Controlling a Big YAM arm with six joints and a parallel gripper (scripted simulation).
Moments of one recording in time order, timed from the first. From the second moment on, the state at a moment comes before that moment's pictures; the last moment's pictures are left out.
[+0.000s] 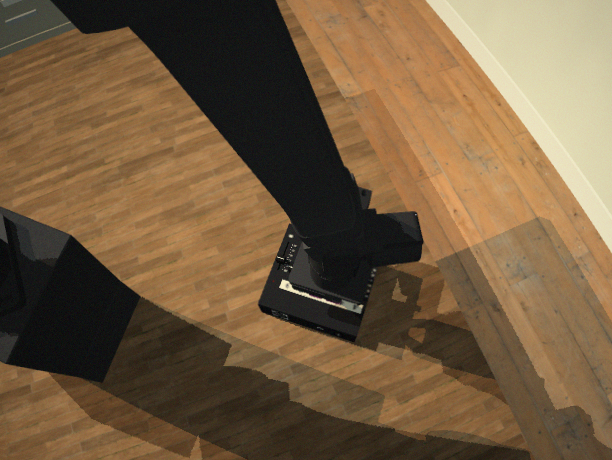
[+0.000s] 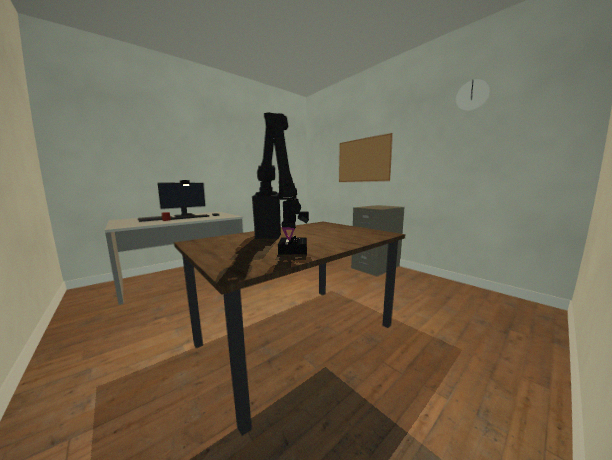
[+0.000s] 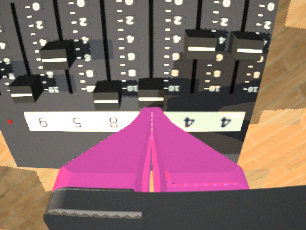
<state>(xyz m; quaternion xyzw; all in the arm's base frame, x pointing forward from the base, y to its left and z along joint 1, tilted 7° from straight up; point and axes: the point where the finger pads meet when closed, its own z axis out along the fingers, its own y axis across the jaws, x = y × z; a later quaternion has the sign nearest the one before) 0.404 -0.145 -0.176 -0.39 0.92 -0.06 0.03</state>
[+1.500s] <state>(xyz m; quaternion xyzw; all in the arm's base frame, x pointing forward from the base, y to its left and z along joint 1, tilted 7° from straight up) 0.406 -0.143 -0.176 -0.39 0.92 -0.06 0.03</state>
